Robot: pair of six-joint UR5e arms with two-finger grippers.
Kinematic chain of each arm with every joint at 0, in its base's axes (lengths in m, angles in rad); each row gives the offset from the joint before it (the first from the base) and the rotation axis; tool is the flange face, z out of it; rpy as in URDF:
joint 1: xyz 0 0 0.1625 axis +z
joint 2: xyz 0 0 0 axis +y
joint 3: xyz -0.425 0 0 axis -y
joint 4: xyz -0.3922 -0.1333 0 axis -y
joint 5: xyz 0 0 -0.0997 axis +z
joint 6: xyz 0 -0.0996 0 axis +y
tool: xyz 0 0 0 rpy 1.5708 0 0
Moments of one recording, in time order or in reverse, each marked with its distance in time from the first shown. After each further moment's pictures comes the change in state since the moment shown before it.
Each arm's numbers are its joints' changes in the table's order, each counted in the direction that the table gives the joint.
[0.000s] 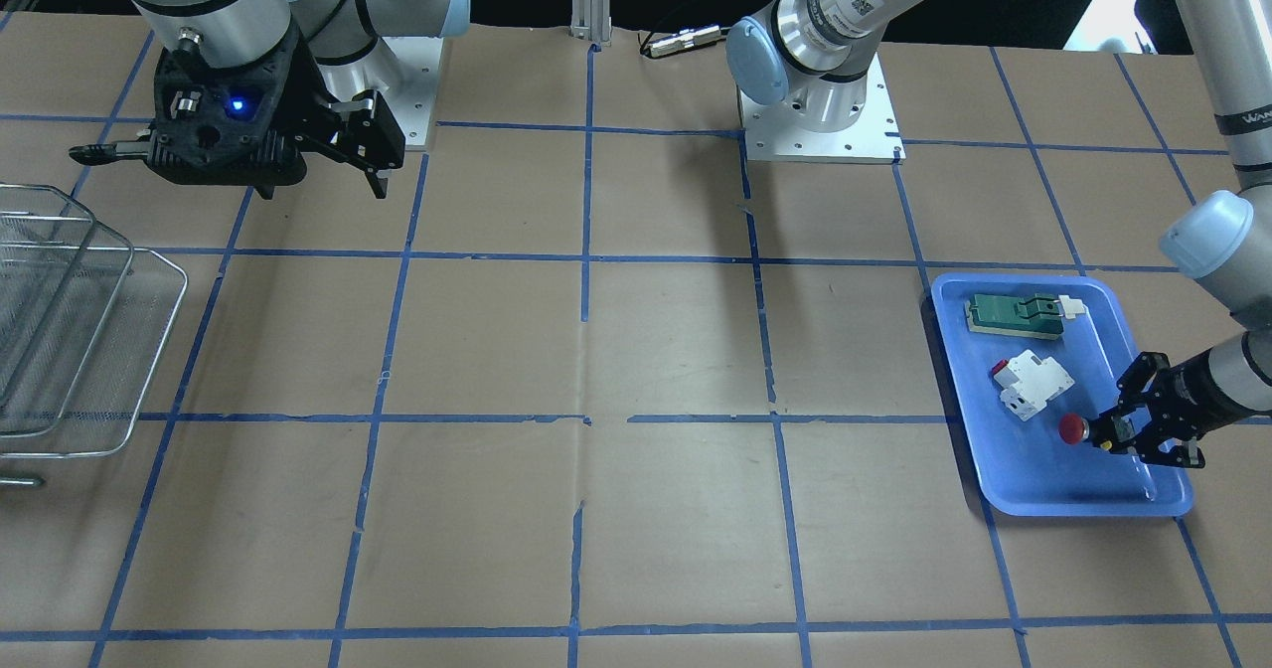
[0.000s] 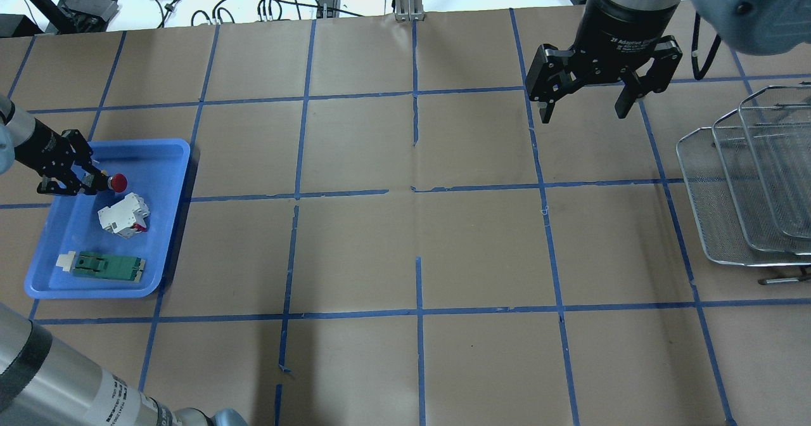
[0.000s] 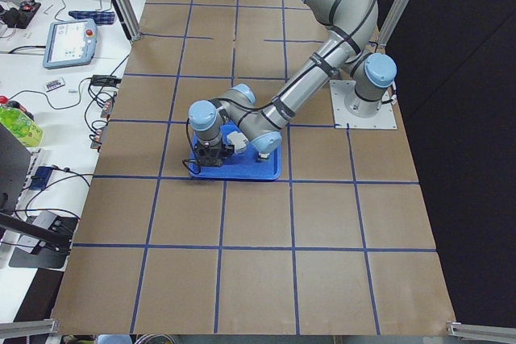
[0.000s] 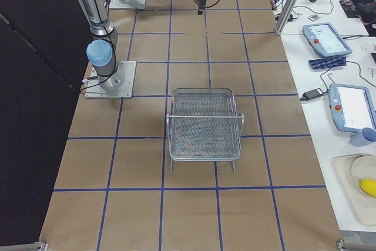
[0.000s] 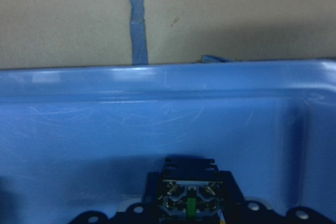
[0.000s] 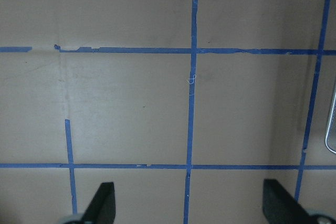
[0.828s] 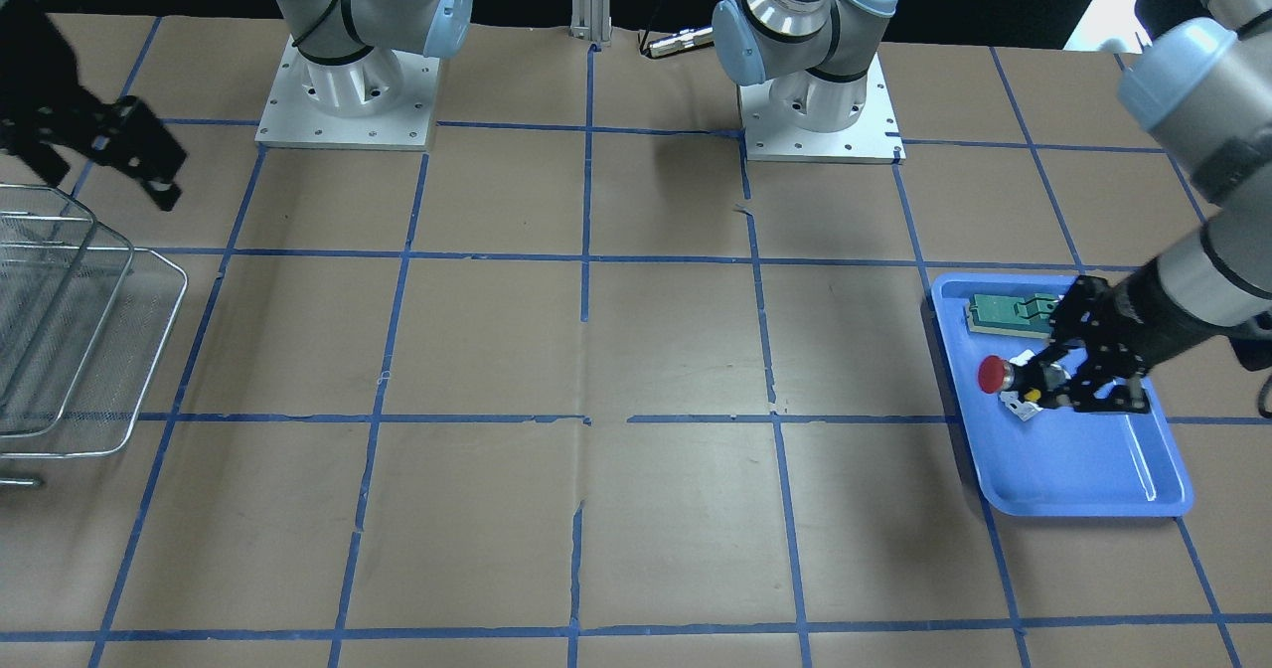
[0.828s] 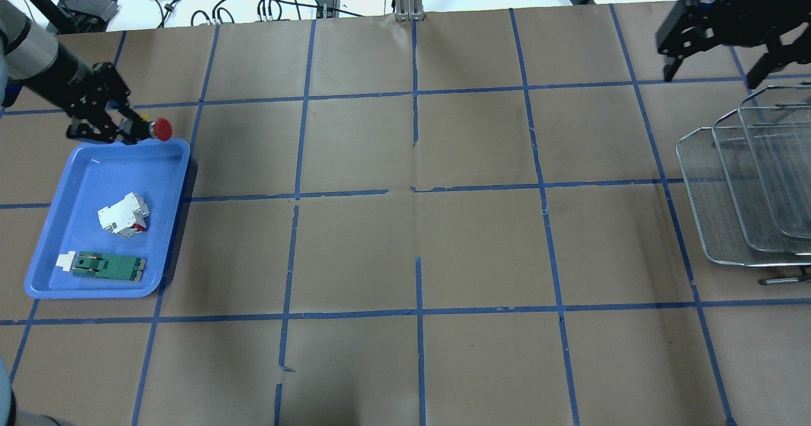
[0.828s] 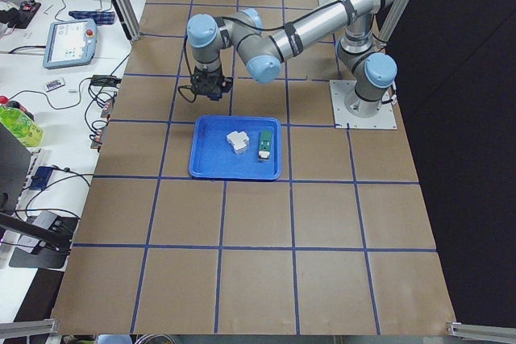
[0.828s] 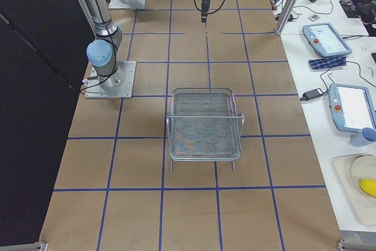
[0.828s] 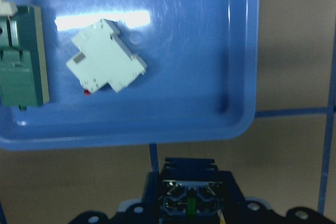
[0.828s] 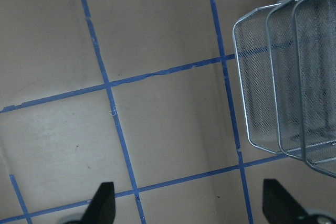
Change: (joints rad) left arm -0.279 -0.307 0.013 -0.296 0.109 0.268; right arm -0.310 0.011 -0.027 -0.002 0.022 0.069
